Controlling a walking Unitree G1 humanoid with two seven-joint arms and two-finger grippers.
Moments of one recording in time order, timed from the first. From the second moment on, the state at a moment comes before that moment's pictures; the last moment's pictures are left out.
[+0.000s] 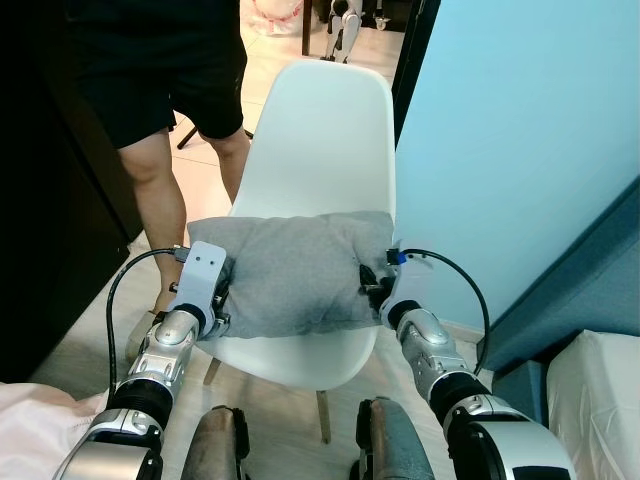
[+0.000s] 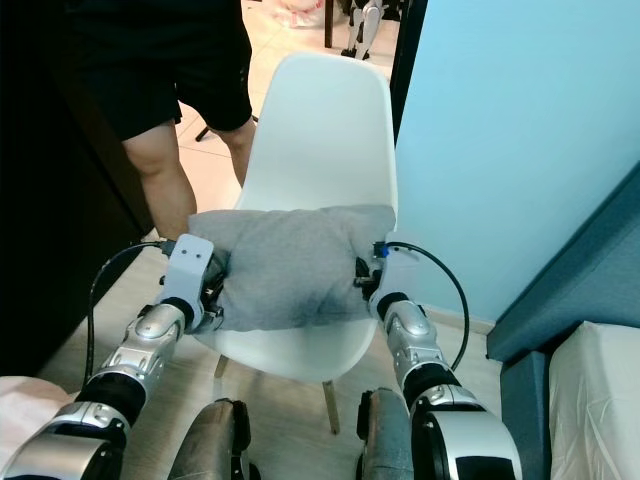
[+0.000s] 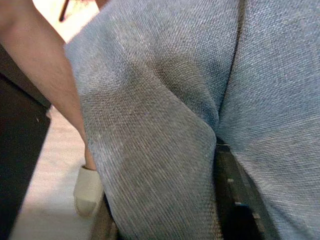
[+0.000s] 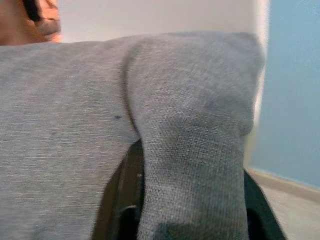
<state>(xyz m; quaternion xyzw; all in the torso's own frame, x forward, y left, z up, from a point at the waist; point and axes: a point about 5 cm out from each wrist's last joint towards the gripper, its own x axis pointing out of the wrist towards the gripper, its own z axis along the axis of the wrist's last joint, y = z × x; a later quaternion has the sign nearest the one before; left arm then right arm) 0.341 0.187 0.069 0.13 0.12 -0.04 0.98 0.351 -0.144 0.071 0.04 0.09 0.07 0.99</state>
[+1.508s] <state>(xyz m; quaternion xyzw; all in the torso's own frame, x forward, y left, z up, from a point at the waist) 0.324 0.160 0.068 0.05 0.07 0.02 1.00 0.345 -0.145 0.071 0.07 0.06 0.08 0.99</state>
